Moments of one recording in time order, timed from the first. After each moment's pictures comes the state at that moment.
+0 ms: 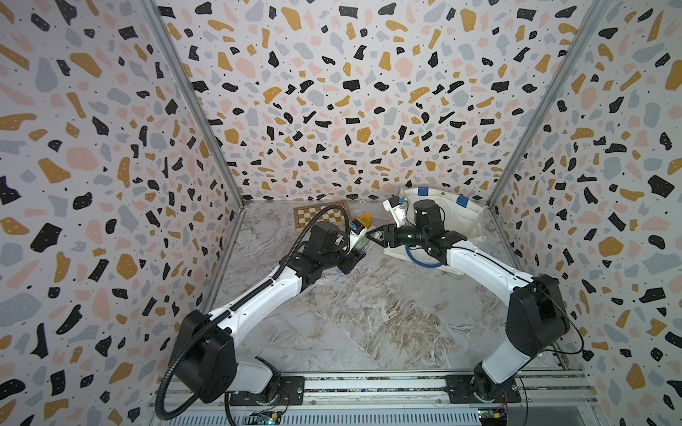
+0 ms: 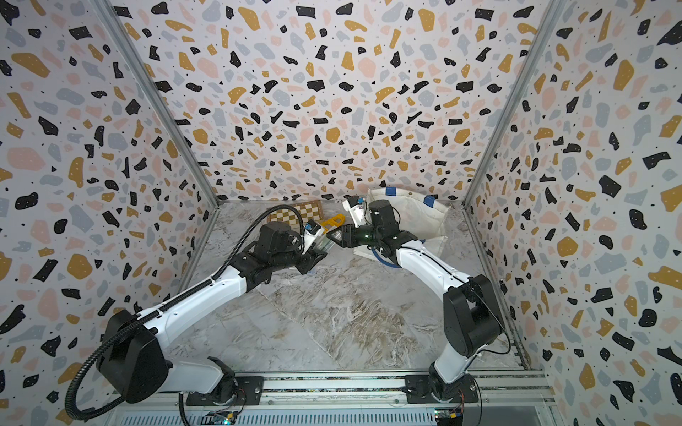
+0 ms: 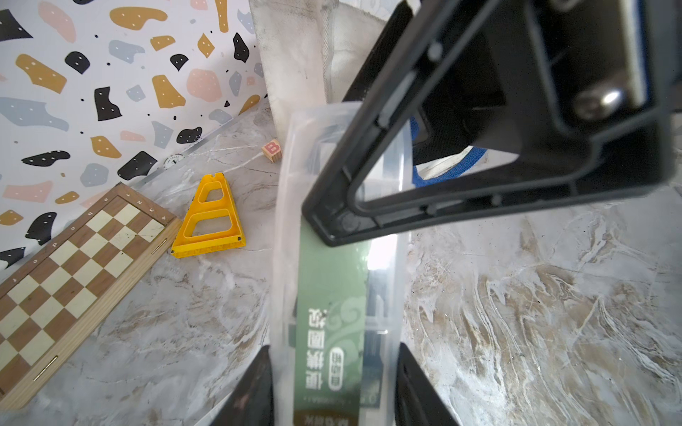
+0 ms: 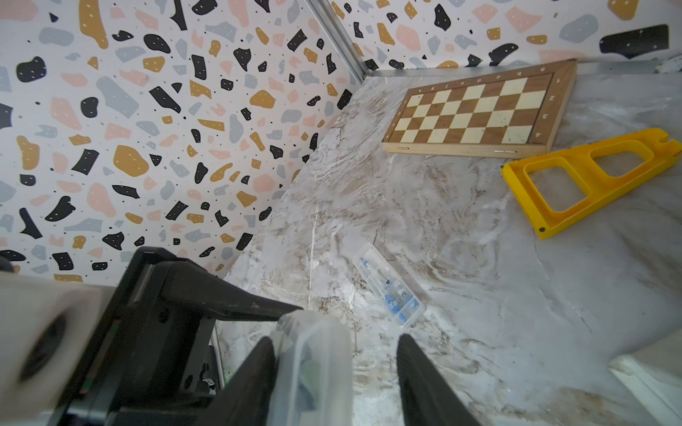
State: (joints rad) left arm -0.56 1.39 1.05 -0.24 0.24 0.18; right arm 0.50 1.65 1.29 -0.08 -0.69 0.39
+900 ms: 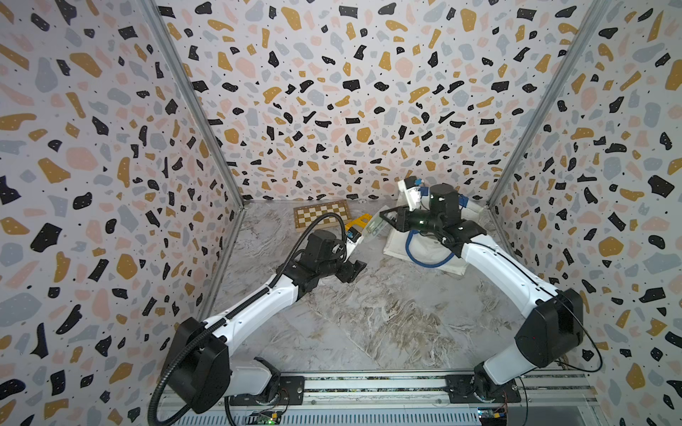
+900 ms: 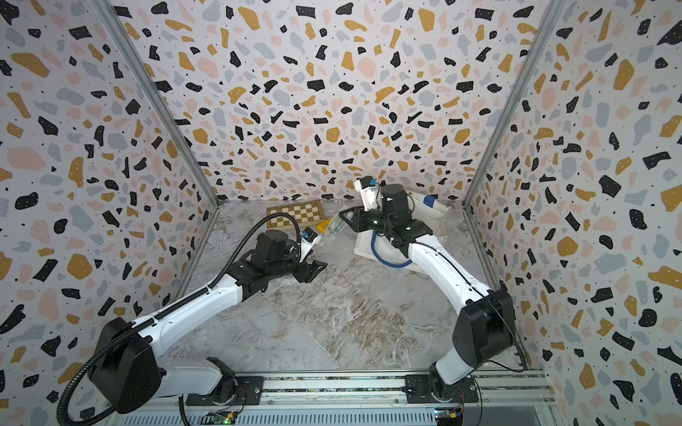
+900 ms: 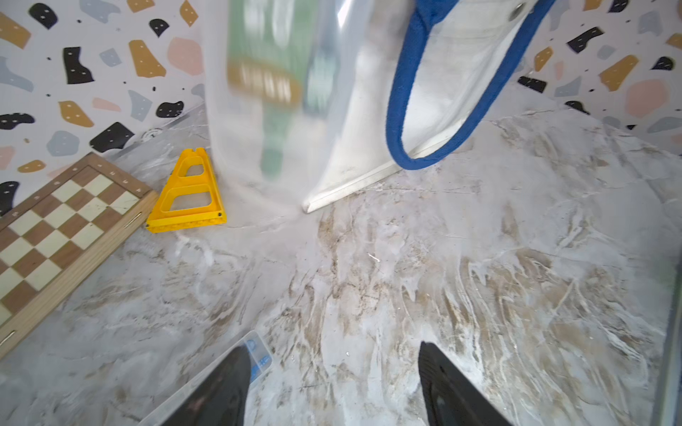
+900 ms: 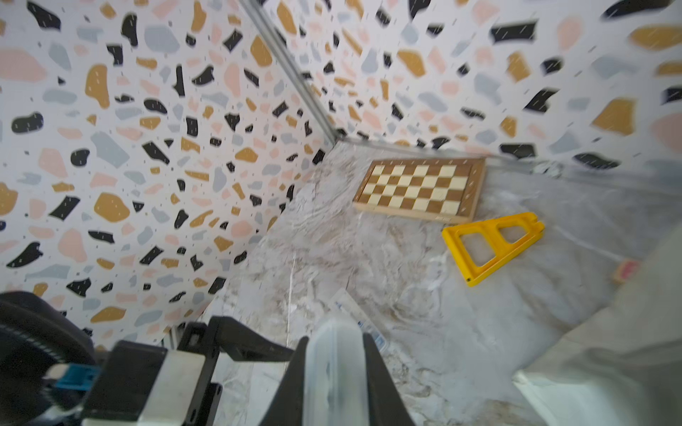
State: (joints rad) left arm -0.57 1.33 0.95 -0.21 0.29 0.15; right arm 0.42 1.53 1.43 -0.21 -0.53 0.33
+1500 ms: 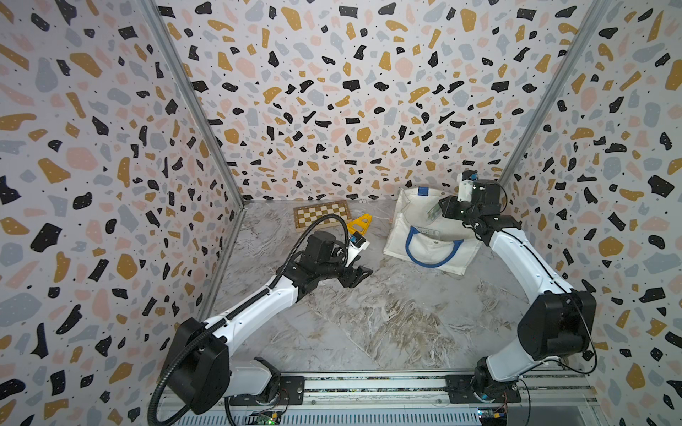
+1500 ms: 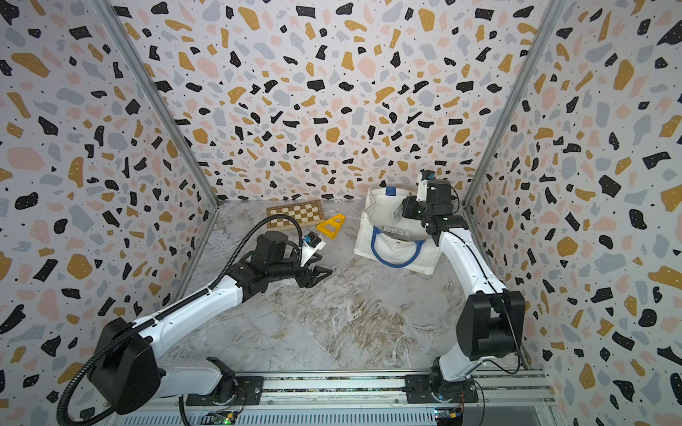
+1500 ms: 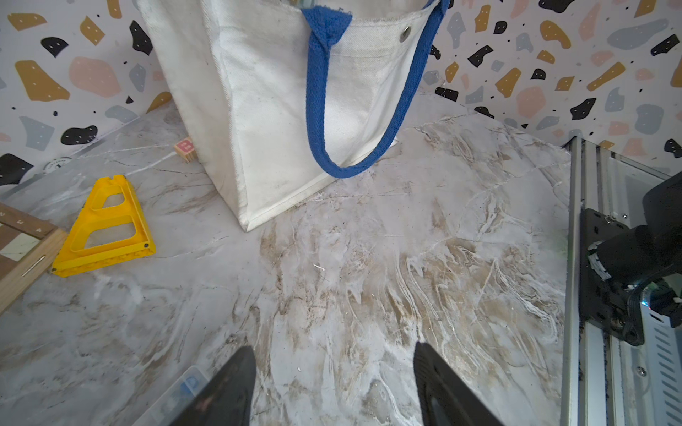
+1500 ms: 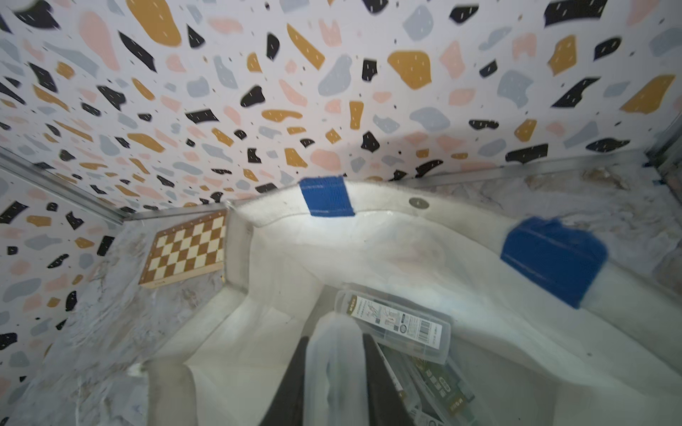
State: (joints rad) left arm -0.57 1.33 0.93 -0.19 0.48 0.18; right arm 0.13 1.61 1.42 -0.33 -0.22 0.25
